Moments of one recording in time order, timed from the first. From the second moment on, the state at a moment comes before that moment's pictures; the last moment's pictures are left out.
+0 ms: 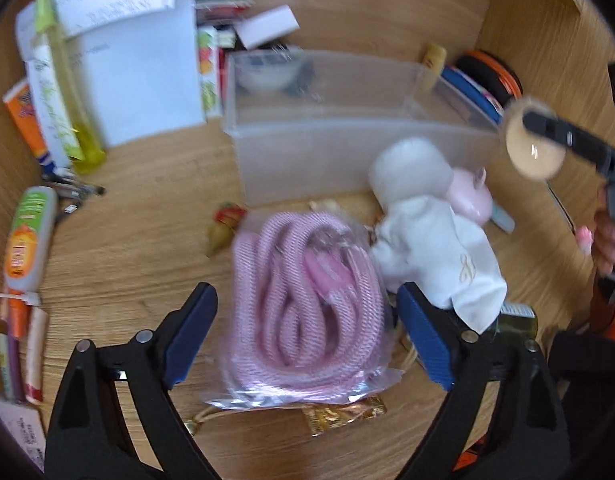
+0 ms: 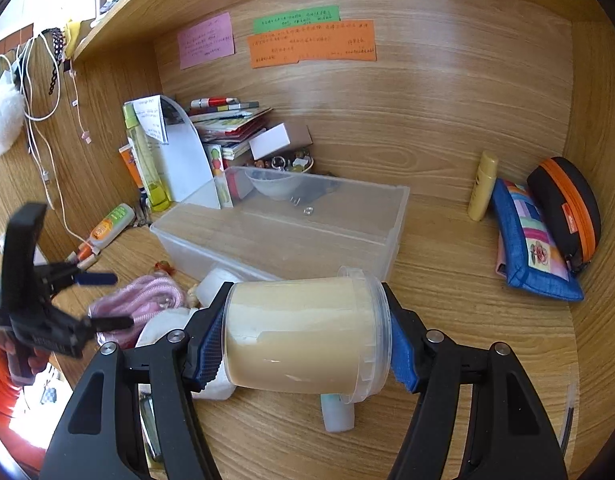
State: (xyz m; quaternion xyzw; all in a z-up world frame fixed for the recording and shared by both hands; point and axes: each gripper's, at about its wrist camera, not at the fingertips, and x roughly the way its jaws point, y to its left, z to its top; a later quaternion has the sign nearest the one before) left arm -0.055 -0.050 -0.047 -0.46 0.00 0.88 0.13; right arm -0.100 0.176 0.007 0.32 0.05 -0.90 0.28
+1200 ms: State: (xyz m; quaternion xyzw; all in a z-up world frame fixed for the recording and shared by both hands) left arm -0.070 -0.091 0.019 -0.38 -0.06 0.91 0.14; right arm -0.181 0.125 0.017 0.35 0.08 -0.89 0.29
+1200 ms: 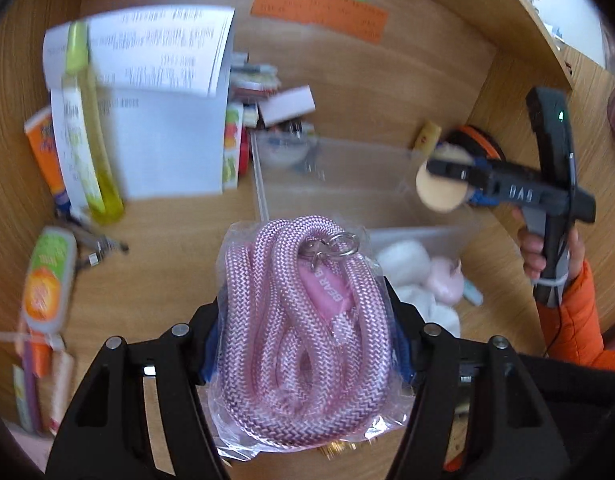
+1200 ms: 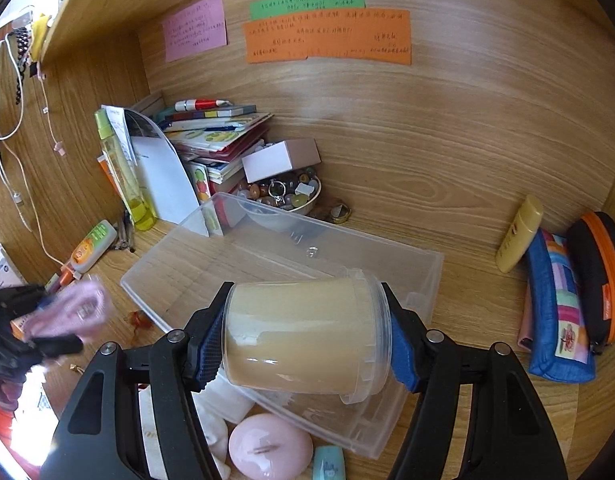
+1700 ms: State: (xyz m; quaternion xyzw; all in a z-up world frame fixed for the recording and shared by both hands) left arm -0.170 -0.058 0.028 -0.40 -0.03 0.90 0.18; right arm -0.207 0.106 0.005 0.37 0.13 -0.88 0.29
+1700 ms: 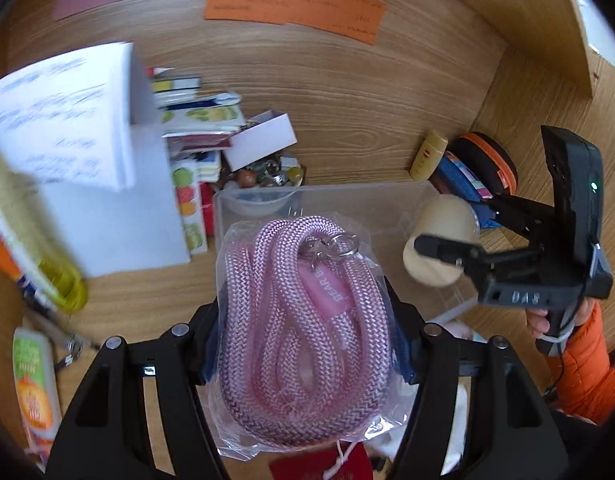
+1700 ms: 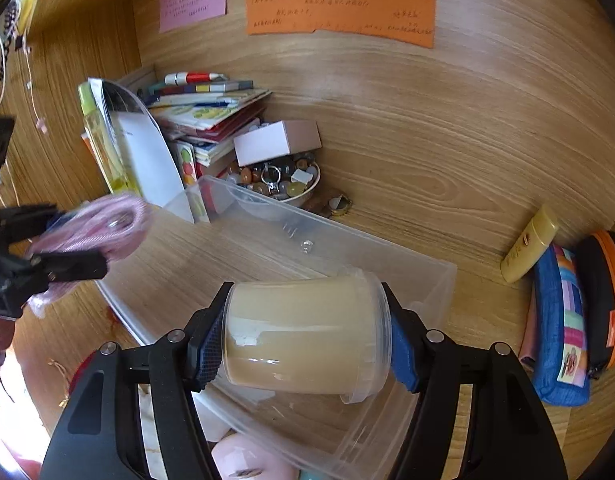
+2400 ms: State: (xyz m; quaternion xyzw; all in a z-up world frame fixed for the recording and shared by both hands) left arm -0.233 -0.026 -0.016 -0.47 0.04 0.86 0.19; right arm -0.231 0.084 -0.029 0.43 0.21 -0.83 0.30
